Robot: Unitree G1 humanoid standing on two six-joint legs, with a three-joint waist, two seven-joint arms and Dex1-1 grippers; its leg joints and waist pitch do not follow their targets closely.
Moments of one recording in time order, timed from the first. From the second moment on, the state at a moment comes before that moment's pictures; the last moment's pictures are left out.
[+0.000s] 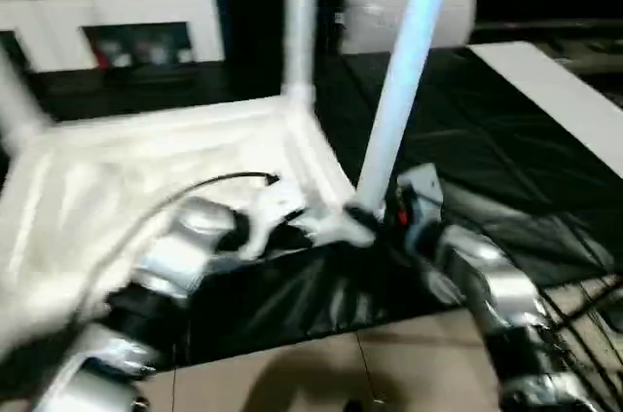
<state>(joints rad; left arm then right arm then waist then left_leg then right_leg) -0.52 0.29 -0.31 0.28 0.07 0.50 -0.95 -0.40 -0.13 0.01 0.36 0.18 0.34 0.58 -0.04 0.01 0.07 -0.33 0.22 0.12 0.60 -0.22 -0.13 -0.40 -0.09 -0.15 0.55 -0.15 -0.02</state>
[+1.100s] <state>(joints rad) -0.53 0.37 -0.33 0.37 0.03 0.18 -1.11 -0.35 -0.35 0.05 0.34 0.16 0.07 0.88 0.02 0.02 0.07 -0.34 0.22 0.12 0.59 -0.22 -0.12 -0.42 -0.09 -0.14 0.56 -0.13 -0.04</state>
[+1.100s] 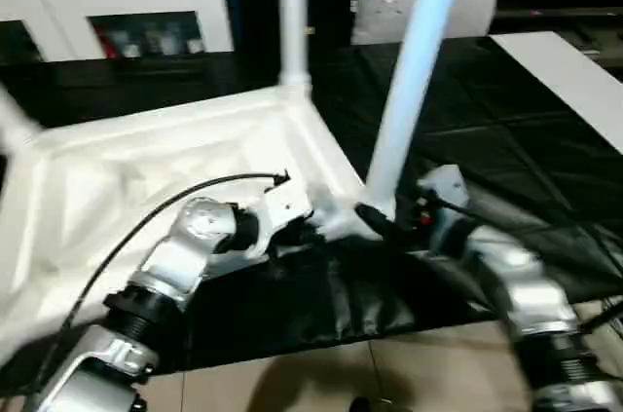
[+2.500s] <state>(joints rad) -0.54 0.44 -0.33 0.43 0.01 0.17 -1.27 -0.35 -0.34 0.13 0.32 0.23 0.26 1.12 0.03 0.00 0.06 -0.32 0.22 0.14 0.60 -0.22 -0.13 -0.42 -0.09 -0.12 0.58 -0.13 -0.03</state>
